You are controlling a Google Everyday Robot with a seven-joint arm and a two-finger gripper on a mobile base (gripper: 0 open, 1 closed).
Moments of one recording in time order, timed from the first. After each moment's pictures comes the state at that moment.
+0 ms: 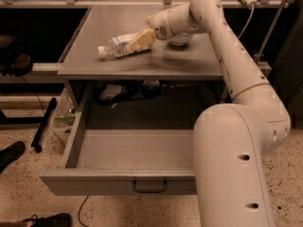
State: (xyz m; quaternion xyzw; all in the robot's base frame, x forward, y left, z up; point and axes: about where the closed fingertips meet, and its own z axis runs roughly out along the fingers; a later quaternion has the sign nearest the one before) arm 0.823 0.038 0.890 -0.51 0.67 0.29 0.47
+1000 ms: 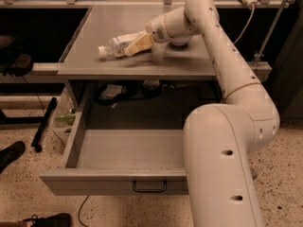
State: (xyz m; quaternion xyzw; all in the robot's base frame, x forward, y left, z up) arm 0.838 0.039 0.864 -0.50 0.70 0.28 0.44
